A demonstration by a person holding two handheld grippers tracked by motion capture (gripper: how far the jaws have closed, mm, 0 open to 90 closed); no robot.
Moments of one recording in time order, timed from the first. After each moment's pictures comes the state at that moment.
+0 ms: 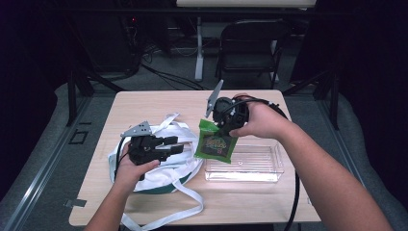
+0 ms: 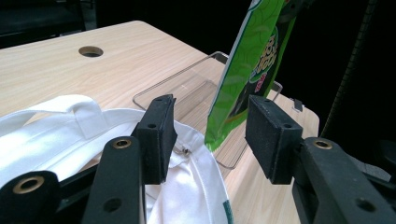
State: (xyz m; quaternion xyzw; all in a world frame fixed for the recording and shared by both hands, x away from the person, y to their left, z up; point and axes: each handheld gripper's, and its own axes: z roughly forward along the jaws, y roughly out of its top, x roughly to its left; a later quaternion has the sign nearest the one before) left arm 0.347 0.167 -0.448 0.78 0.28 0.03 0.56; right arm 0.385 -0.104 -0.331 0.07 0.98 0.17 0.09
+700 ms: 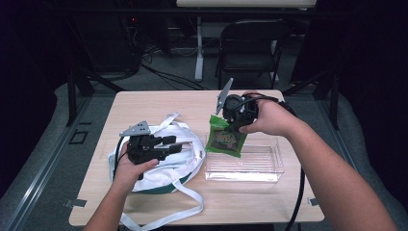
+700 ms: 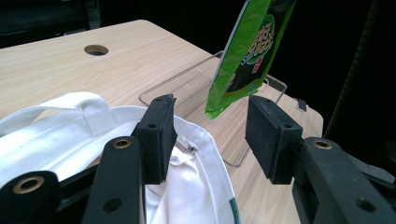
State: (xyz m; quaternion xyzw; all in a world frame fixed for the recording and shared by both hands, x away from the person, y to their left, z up) left arm 0.349 0.171 -0.449 0.78 0.28 0.03 0.55; right arm 0.394 -0.126 -0.332 0.08 0.98 0.14 0.12
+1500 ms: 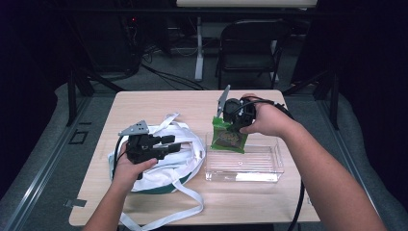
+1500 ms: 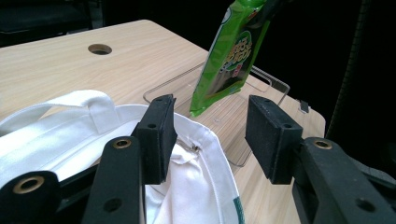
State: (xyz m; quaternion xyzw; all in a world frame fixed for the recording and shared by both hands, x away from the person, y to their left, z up) left arm 0.351 0.175 -0.450 0.78 0.29 0.03 0.55; right arm 0.411 -0.129 -0.360 0.06 0.98 0.12 0.15
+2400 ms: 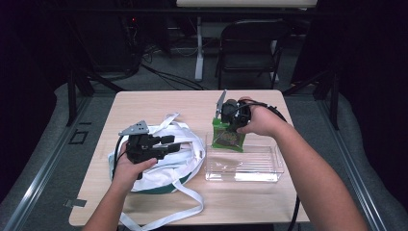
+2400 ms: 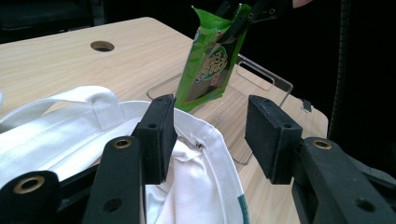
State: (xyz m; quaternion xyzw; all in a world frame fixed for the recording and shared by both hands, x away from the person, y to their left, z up) left arm 0.353 0.176 -0.453 0.78 0.30 0.03 0.55; right arm 0.439 -0.128 -0.398 0.07 0.98 0.10 0.15
